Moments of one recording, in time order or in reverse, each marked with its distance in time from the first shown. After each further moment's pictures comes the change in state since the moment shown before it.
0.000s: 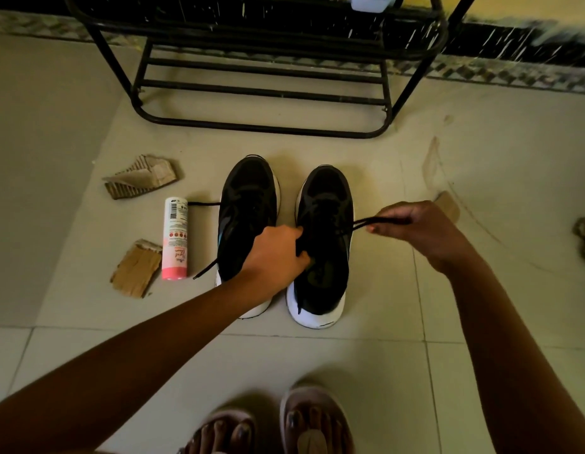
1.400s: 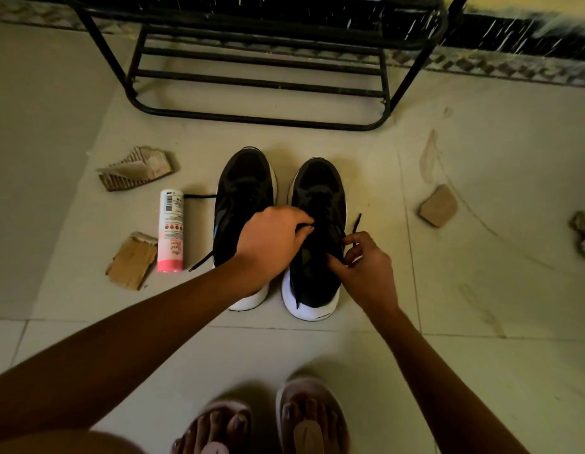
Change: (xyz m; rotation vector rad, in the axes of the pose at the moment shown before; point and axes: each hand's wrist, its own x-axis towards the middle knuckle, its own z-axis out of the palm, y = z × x) left_hand 0.003 0.004 -0.007 0.103 0.152 0.164; right_hand -0.029 0.046 0.089 -0.315 0.297 0.069
